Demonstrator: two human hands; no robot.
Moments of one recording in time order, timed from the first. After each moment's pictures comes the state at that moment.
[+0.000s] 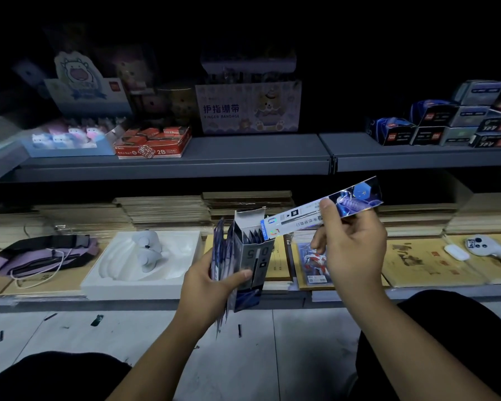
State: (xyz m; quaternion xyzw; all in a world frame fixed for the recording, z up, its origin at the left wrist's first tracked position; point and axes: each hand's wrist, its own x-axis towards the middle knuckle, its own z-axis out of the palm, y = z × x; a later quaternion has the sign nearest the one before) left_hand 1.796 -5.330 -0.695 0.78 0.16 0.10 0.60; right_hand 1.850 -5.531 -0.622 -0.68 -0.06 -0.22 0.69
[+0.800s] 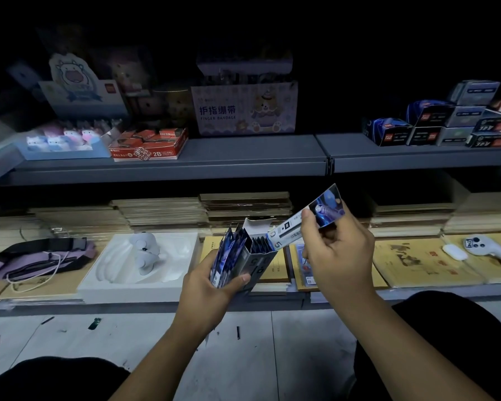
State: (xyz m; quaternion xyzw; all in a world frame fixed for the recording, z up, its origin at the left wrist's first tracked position) left_hand 1.793 -5.336 -0.690 0.80 0.13 0.10 0.57; right_hand 1.851 -5.533 -0.632 -0.76 -0.18 -0.31 0.54
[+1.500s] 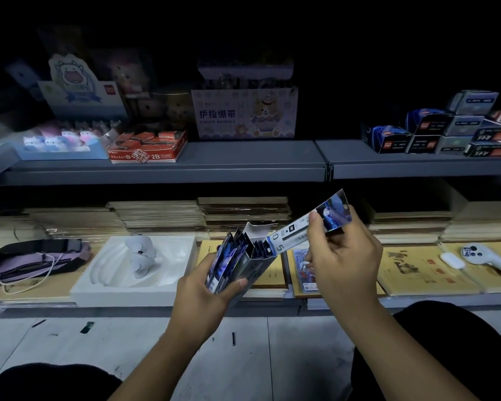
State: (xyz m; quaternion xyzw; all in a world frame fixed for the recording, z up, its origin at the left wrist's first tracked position) left_hand 1.792 -5.338 -0.685 0.83 0.12 0.12 0.53; right_hand 1.853 -5.537 -0.630 -0.76 -0.16 -0.35 0.53
